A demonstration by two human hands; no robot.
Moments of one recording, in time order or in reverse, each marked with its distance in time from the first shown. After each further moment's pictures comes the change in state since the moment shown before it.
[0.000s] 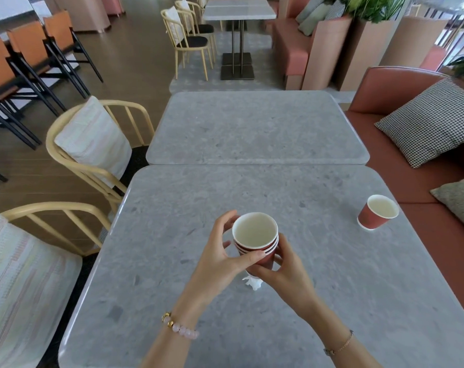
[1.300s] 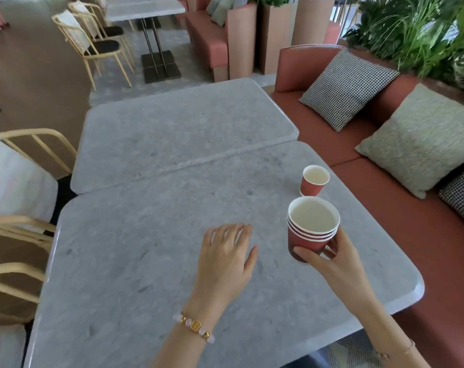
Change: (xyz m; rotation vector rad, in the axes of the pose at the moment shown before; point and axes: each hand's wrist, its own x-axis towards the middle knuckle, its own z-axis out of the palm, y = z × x) left_hand 0.023 0.002 0.074 1.022 -0.157 0.684; right_hand -0.058 0.017 -0.114 0.013 0.542 0.038
